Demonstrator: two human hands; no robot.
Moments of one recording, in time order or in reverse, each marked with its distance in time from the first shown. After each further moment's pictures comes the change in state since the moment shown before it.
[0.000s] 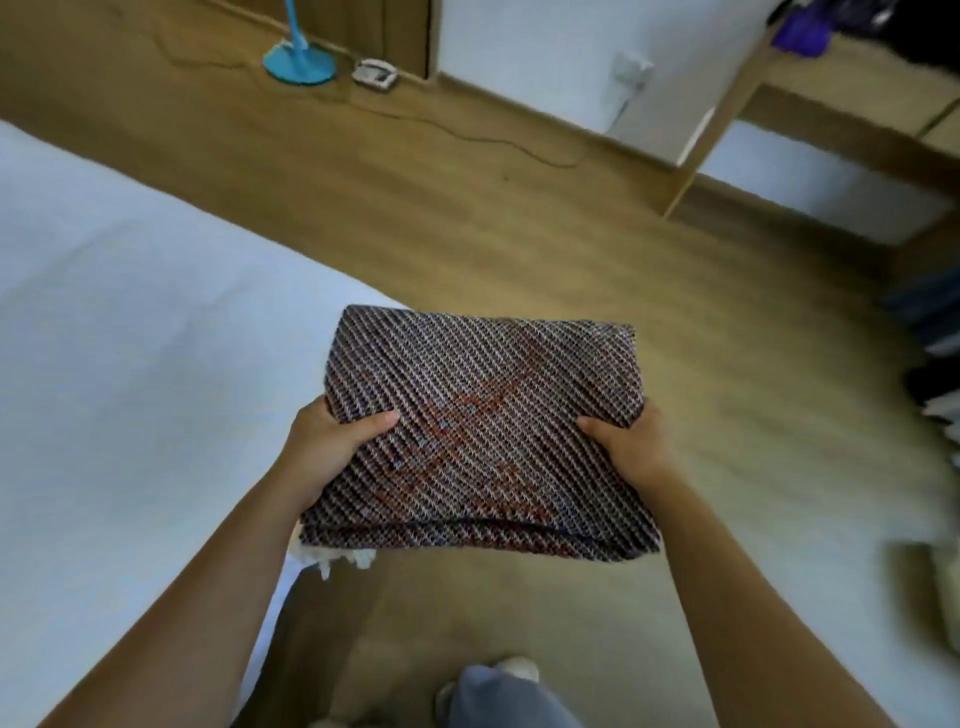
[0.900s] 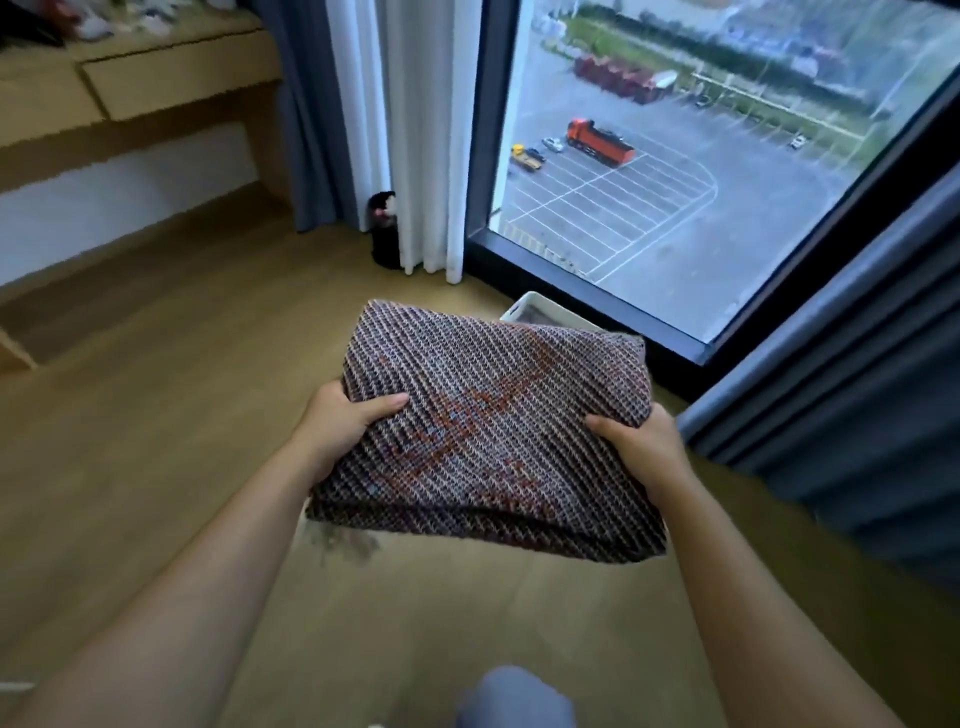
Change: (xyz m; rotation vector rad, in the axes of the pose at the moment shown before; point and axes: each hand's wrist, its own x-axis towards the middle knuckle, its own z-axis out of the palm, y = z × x) left_hand -0.006 0.233 0.846 0.509 -1.219 0.276; right_hand 0.087 0.280 -0.557 0.468 1.090 0.564
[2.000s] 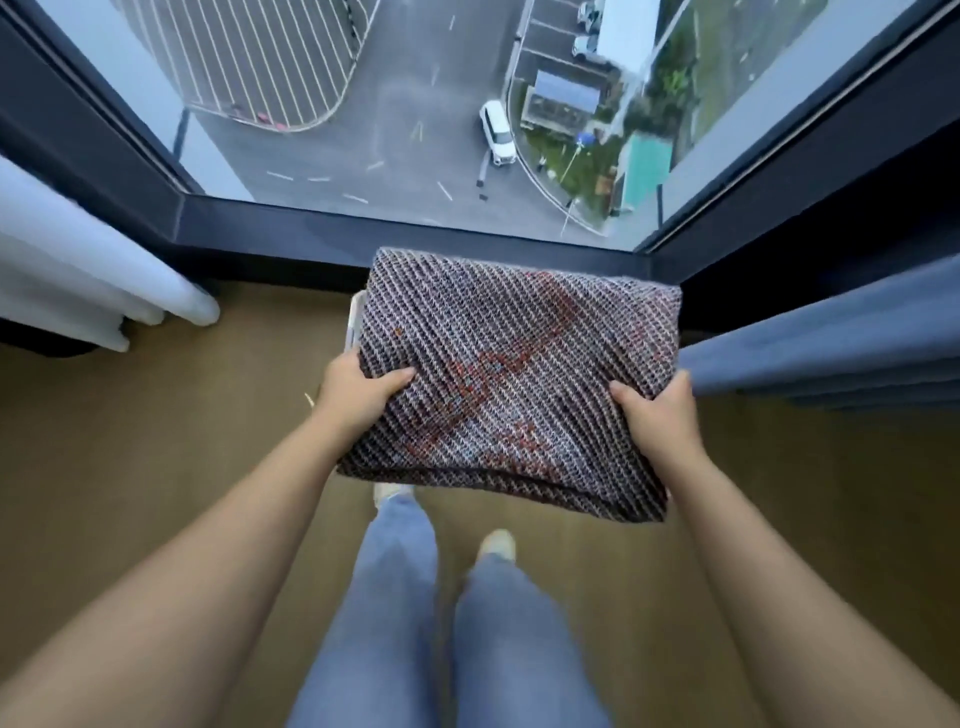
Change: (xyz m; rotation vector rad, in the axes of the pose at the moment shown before) left_hand 0.742 0.121 0.418 0.530 -0.487 -0.073; right_hand 0.682 0.035 -0.008 -0.016 0.483 0.609
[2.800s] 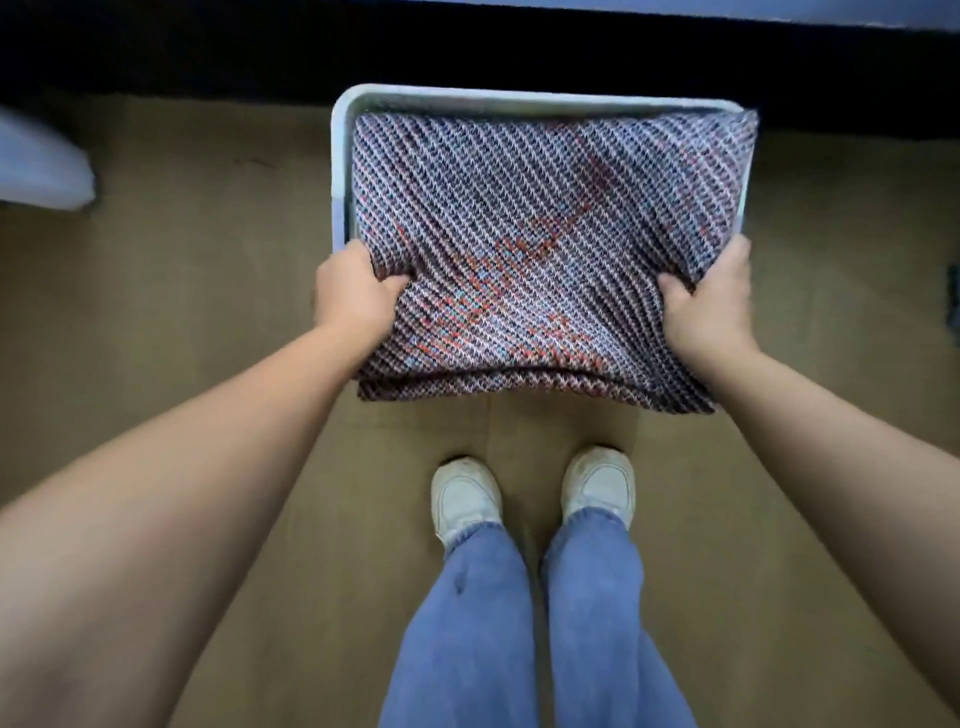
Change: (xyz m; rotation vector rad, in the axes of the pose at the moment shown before) left_hand 0.369 -0.295 0.090 0.701 0.134 -0.107; right_hand 0.254 0.165 0.394 -0.228 -0.101 -0.013
